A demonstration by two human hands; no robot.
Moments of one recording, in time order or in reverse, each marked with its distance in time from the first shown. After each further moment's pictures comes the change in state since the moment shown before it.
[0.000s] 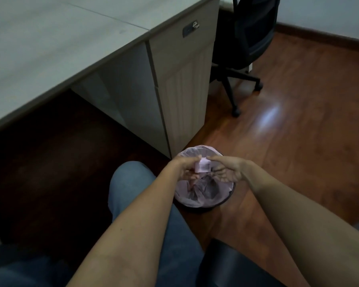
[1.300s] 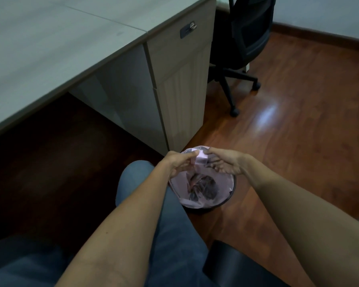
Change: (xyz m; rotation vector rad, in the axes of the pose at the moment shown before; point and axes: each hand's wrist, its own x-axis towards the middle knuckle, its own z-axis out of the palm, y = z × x) left_hand 0.020 0.000 -0.026 -0.174 -0.040 0.167; right_hand -0.005 -0.020 0.007 -0.073 -0.025 -0.124
